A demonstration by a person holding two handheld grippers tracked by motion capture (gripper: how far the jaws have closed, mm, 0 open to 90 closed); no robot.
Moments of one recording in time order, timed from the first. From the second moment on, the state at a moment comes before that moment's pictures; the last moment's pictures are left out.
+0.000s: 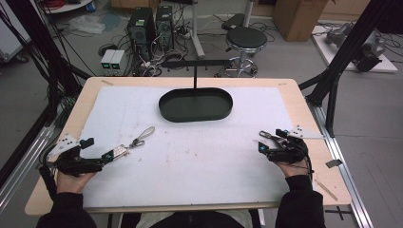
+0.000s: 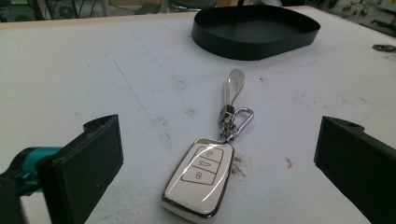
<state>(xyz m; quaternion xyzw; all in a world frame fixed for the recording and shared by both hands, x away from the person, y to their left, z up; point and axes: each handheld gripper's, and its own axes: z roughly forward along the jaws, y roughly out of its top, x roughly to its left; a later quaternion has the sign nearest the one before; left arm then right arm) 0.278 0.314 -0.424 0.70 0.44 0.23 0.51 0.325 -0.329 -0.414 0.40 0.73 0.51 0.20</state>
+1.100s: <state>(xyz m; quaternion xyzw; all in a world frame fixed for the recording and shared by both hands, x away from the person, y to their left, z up) 0.313 0.289 -0.403 0.76 0.44 0.20 0.43 0.325 -0.327 -0.417 0.40 0.76 0.48 0.19</state>
